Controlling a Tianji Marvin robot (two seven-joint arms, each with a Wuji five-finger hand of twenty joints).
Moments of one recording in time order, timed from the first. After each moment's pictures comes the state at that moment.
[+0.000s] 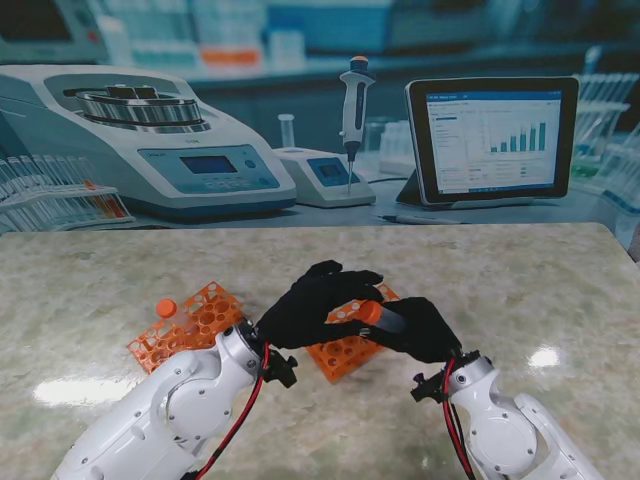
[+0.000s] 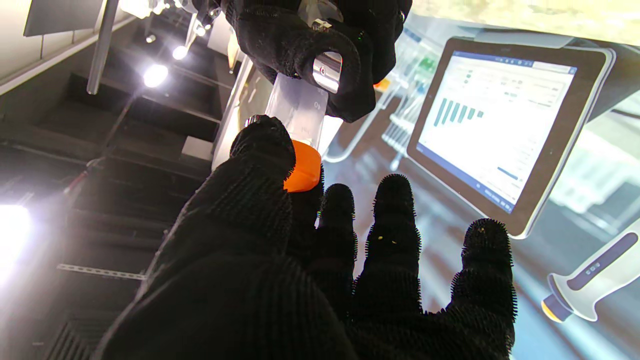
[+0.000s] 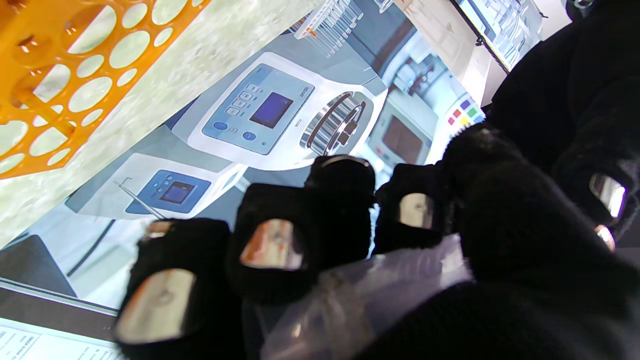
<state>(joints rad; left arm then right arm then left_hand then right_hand) 1.46 -1.14 -0.95 -1.67 0.63 -0.54 0.20 -1.72 -1.14 1.28 -1.65 -0.41 -0.45 -0.15 1.07 -0.36 0.24 -0.12 0.57 0.16 0.42 0.38 0.53 0.04 0.15 0.32 0.49 0.13 0.20 0.47 0.04 0.38 0.44 0.45 0.57 -0.48 0.57 -0.06 1.06 -0.35 1.25 1.53 1.34 -0.14 0.96 1.06 1.32 -0.12 1.41 0.89 1.16 0.04 1.77 0.78</state>
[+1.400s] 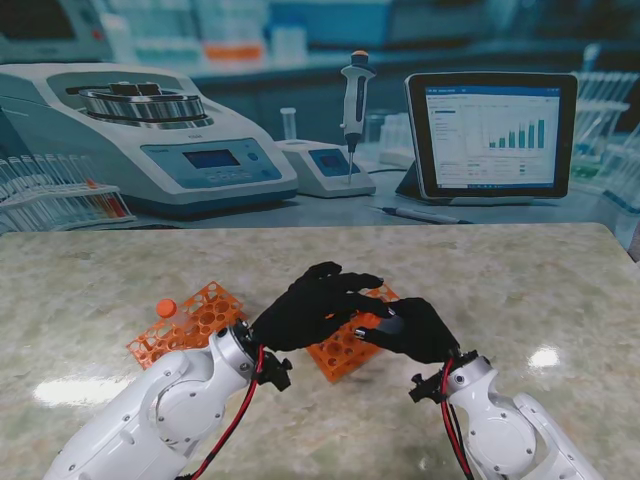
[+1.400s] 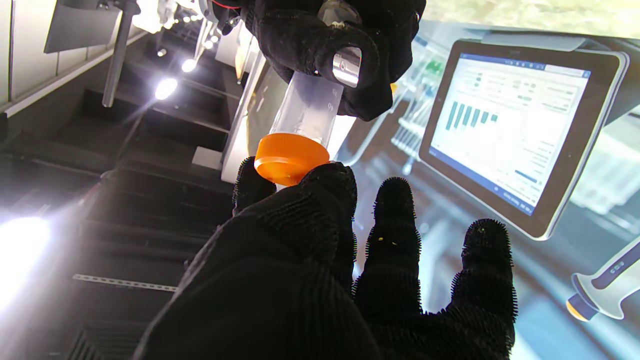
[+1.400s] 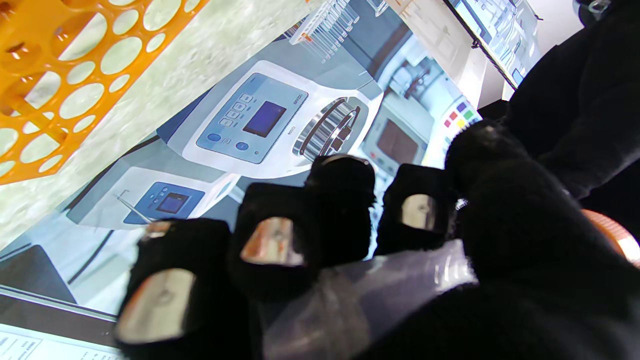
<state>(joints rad) 1.49 -1.13 -0.99 -1.72 0.64 -0.56 0.15 -1.72 -1.14 1.28 -1.66 -0.41 -0.45 -0.14 1.23 -0.32 0.52 -0.08 0.54 -0.19 0.41 0.29 0.52 0.04 0.15 0.30 0.48 0.13 0.19 0.46 0.04 0.38 0.44 0.45 0.57 -0.49 0.55 -0.06 1.06 -0.37 1.26 1.53 1.33 -0.14 0.95 1.06 1.30 -0.12 1.41 0.89 1.16 0.04 1.77 0.78</state>
